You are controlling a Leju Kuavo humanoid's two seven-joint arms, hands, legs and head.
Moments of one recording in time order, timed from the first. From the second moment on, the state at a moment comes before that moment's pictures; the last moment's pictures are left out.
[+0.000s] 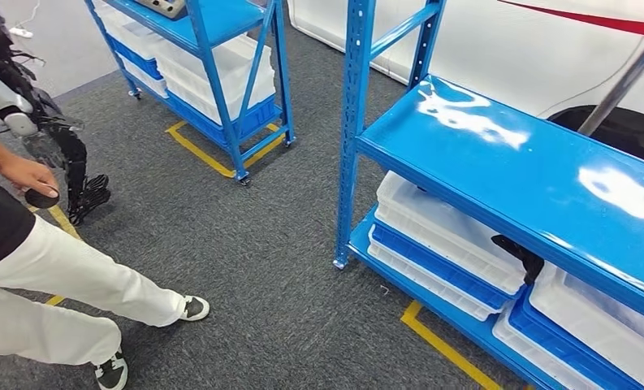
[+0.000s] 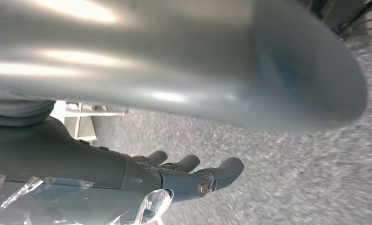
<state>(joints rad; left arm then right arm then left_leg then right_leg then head) -0.12 0.04 -1.20 -0.22 0.82 0.40 0.07 -0.07 0.03 0.52 -0.22 -0.34 -0.32 0.08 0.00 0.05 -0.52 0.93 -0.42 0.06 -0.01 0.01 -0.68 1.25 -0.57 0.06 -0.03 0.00</state>
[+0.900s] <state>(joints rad) -0.12 0.04 -1.20 -0.22 0.83 0.40 0.07 -0.07 0.03 0.52 -0.22 -0.35 -0.33 0.07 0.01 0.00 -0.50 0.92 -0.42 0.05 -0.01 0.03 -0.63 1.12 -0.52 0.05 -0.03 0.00</state>
